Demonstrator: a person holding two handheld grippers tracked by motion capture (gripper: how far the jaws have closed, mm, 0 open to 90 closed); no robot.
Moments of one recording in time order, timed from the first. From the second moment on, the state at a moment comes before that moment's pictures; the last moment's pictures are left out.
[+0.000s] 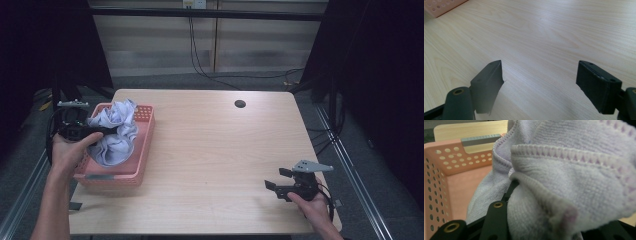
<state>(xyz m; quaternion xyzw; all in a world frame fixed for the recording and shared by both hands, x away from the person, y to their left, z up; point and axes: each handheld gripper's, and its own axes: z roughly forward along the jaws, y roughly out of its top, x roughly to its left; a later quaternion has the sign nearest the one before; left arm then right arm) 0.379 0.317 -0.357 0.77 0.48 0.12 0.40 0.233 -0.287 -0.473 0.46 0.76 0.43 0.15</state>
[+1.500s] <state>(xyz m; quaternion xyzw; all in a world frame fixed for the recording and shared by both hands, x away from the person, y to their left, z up) 0.360 0.148 -0.346 0.82 0.34 0.07 0.45 0.235 -0.288 -0.473 0.46 0.76 0.43 0.15</state>
